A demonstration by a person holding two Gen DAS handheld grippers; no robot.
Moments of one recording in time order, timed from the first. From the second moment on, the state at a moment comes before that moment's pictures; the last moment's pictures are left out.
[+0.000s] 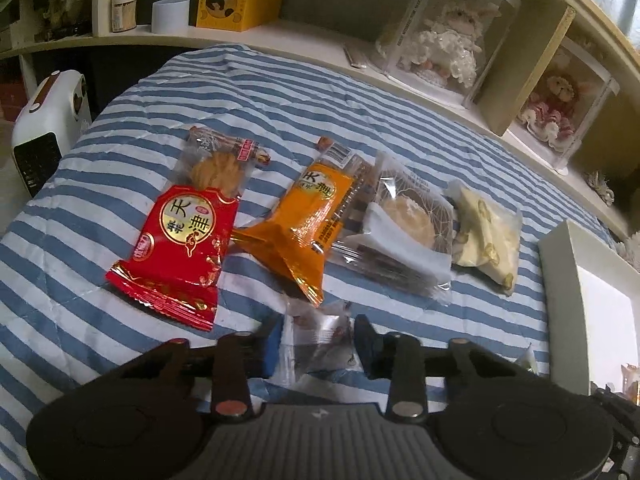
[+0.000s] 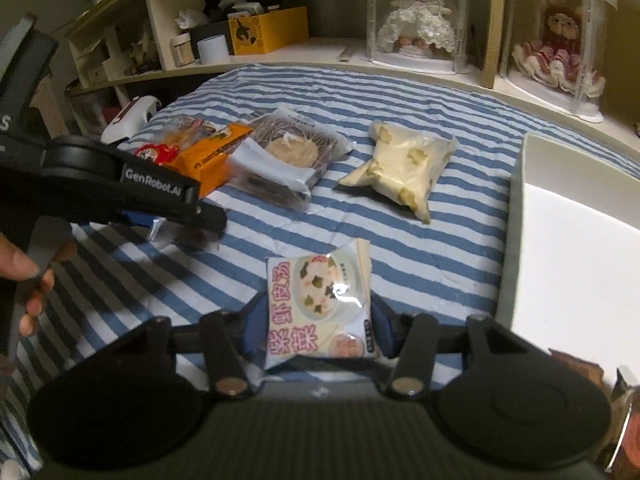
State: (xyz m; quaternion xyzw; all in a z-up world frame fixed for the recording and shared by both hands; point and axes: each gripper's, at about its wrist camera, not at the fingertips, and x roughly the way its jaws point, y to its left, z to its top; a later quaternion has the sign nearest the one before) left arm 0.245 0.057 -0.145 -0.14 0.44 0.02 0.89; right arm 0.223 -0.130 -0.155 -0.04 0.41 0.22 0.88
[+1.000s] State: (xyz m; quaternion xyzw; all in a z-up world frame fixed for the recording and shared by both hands) left arm 0.164 -0.008 -0.023 -0.14 0.32 -0.12 0.93; right arm 0.173 -0.226 -0.030 0.04 0.31 0.18 0.93
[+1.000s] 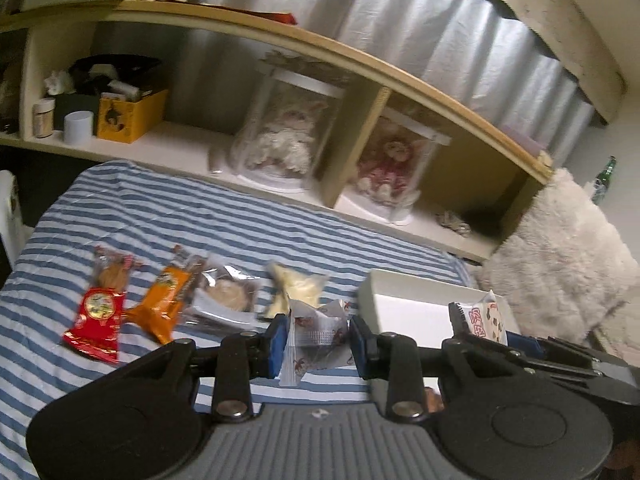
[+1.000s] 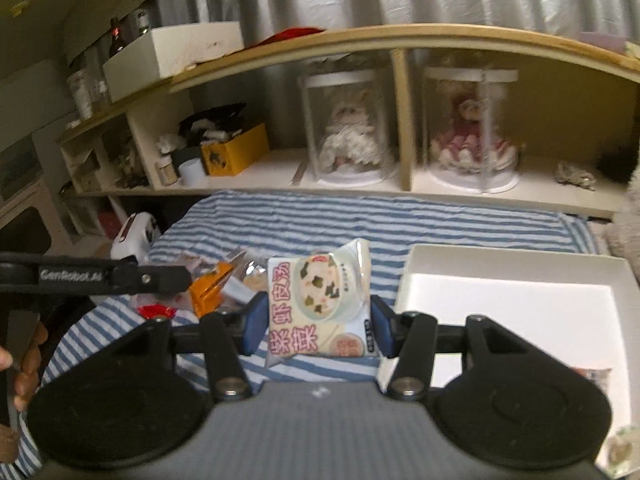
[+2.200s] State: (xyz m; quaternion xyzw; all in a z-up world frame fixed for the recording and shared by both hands) left arm 0.192 -0.161 -0.107 -0.01 0.44 -0.25 0.86; right arm 0.220 -0.370 -0.087 0.13 0.38 0.04 0.92
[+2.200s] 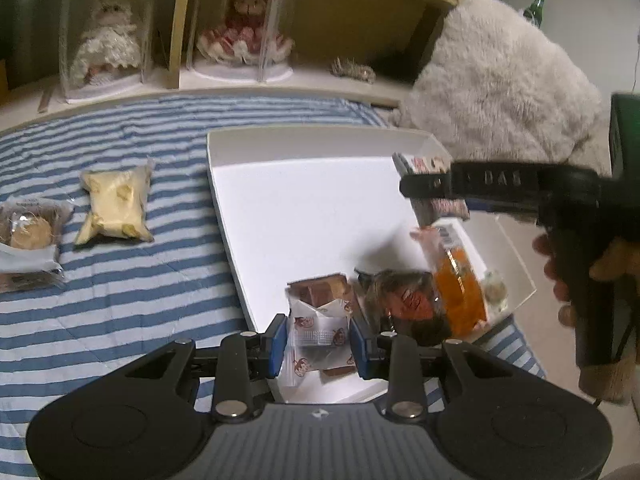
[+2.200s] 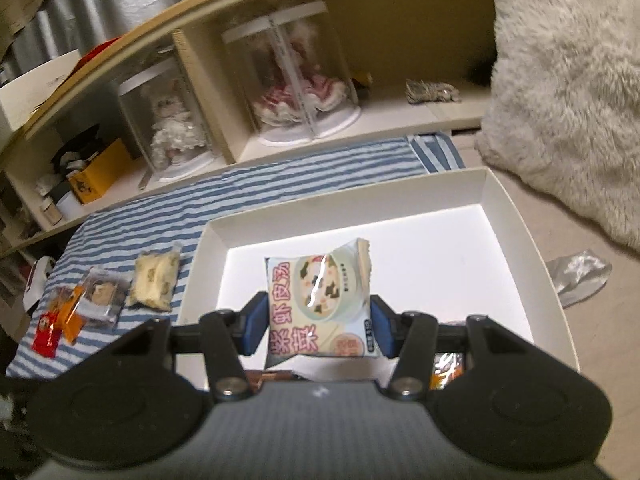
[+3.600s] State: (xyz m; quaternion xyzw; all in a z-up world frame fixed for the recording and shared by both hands) left arm 0.194 -0.151 -0.103 0.00 0.47 -0.23 0.85; right arm 0.223 -0.377 -0.103 0.13 0.41 0.02 0.90
